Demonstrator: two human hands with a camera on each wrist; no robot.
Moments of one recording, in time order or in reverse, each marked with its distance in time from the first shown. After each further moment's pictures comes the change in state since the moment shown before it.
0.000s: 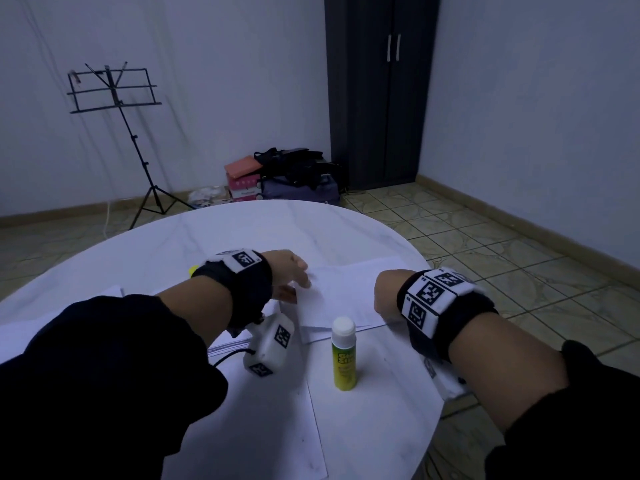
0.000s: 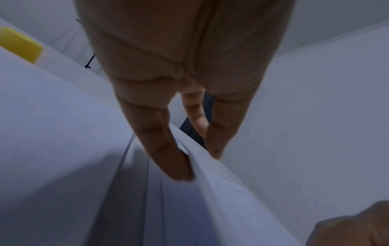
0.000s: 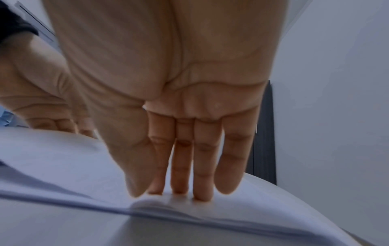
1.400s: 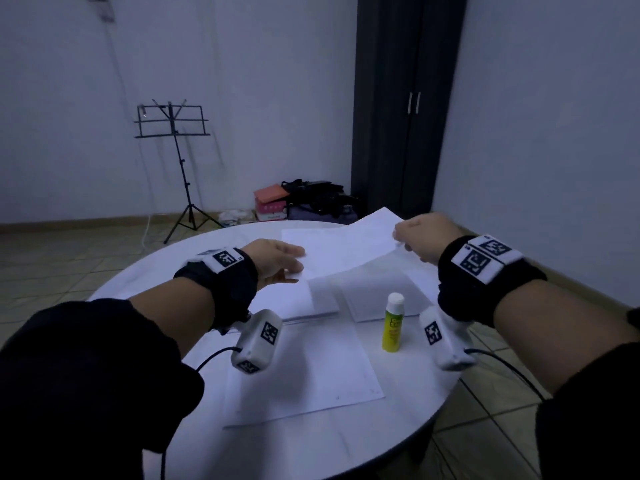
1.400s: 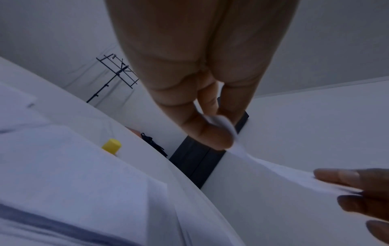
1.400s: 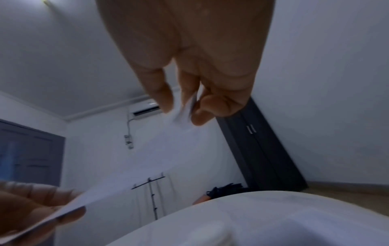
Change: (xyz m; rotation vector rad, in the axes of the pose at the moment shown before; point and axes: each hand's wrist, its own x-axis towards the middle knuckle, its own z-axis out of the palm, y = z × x) left_hand -0.140 -0.047 -0.087 -0.325 0.115 0.303; right_hand -0.195 -0.061 -0.091 0.875 0.542 -0.034
